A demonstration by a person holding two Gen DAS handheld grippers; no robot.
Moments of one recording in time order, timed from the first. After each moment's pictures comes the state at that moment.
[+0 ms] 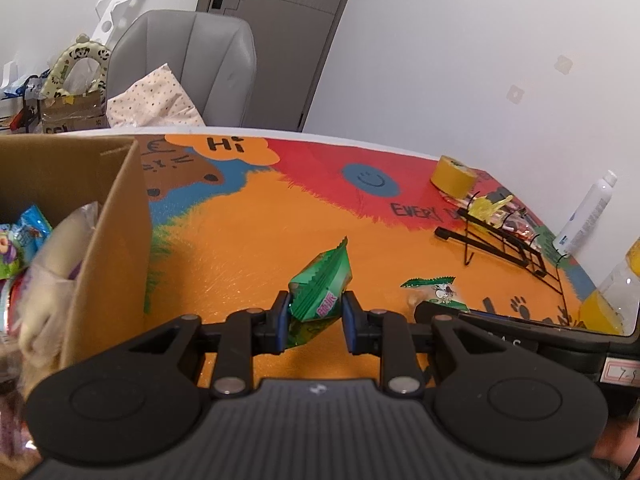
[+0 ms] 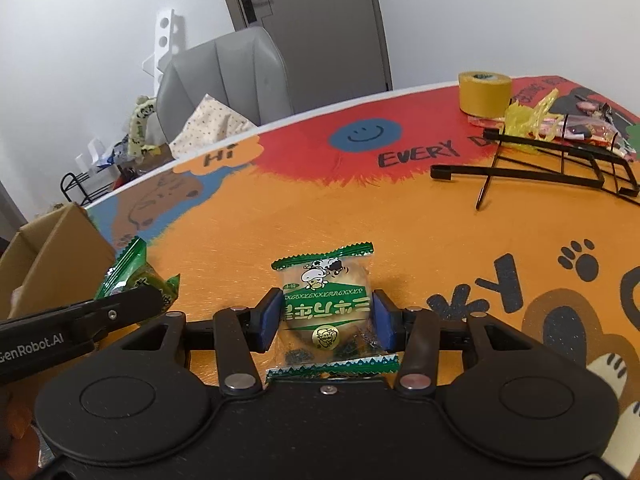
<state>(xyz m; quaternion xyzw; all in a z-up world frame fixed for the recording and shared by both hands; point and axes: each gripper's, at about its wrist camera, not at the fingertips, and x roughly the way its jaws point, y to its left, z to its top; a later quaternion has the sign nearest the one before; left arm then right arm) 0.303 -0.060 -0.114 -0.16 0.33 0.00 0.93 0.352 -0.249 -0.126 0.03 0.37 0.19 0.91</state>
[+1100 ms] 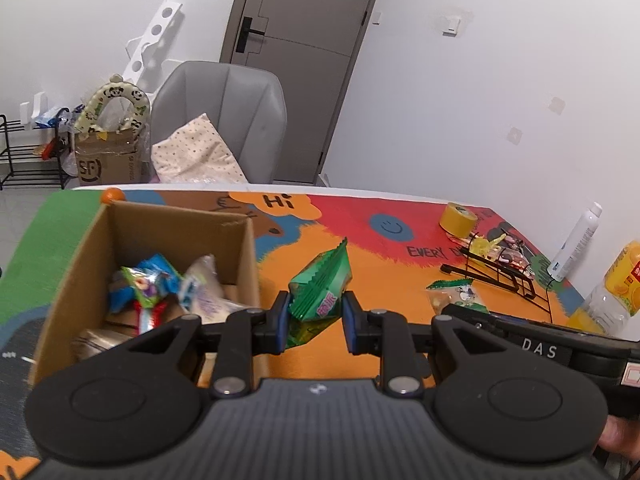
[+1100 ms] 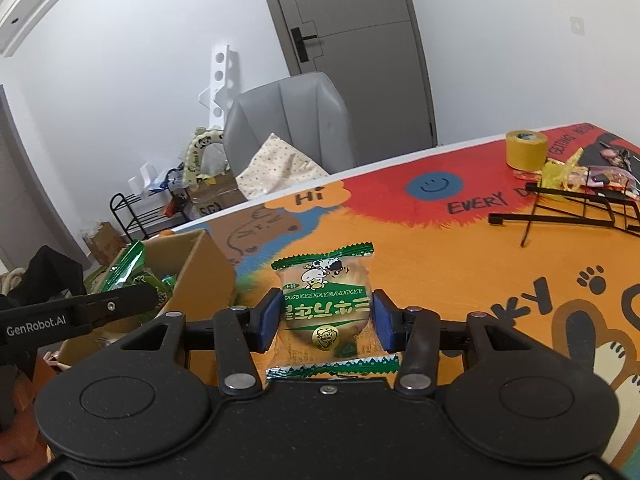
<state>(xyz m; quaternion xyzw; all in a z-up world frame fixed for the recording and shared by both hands) 0.214 -0.008 -0.036 -0.14 0.29 0.03 0.95 0.279 -0.221 -0.059 0.05 0.32 0.24 0.92</state>
